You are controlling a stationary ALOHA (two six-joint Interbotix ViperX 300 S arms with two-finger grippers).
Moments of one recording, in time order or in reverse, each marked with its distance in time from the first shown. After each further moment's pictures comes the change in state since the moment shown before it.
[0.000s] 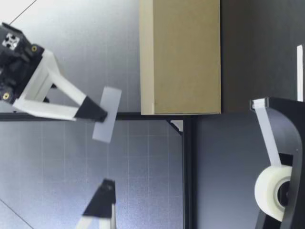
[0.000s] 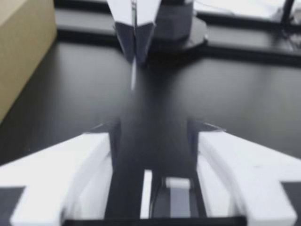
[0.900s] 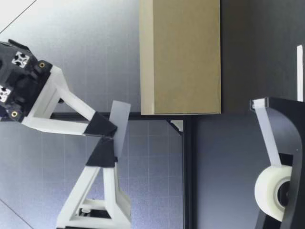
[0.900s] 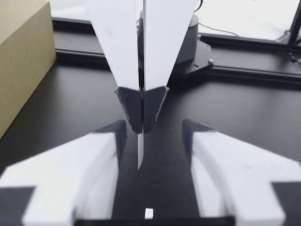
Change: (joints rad) left arm 0.000 0.167 -0.109 -0.006 -0.098 0.003; right arm 0.017 0.057 -0.046 -0.005 0.014 0.002
